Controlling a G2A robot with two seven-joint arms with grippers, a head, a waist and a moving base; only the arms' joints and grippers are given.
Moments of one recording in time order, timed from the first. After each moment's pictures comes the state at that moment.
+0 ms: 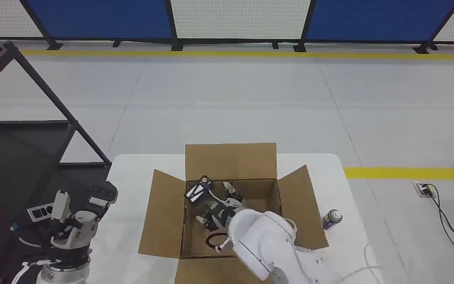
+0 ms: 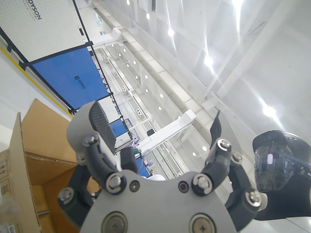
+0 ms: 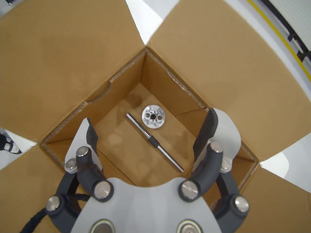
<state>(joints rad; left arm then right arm) 1.50 -1.26 -1.81 -2.00 -0.48 -0.48 -0.36 -0.61 -1.41 0.71 -1.69 -1.25 0.10 1.11</state>
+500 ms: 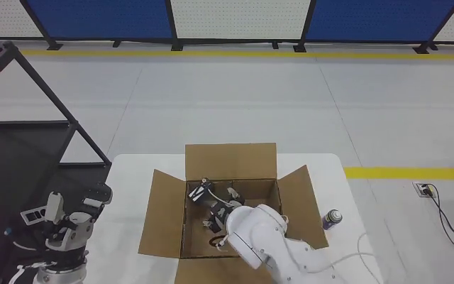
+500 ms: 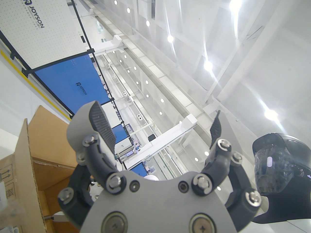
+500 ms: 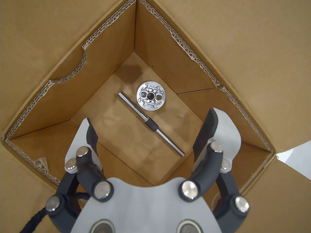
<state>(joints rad) 1.51 -1.26 -1.82 -2.00 -0.48 -0.48 -0.33 -0.58 -1.43 0.69 -1.62 -1.23 0.10 1.20</state>
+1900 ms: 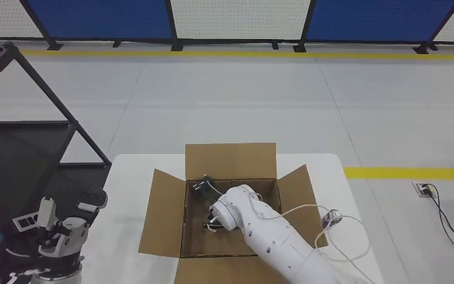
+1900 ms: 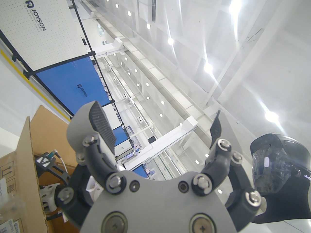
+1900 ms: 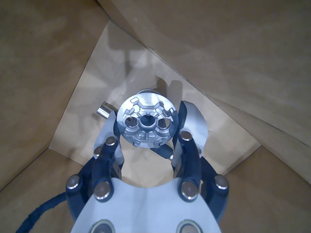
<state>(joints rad) 1.55 -1.26 -1.84 -2.04 -0.49 -0.48 -0.33 -0.33 -1.68 0.58 -0.82 -0.94 0.10 1.03</state>
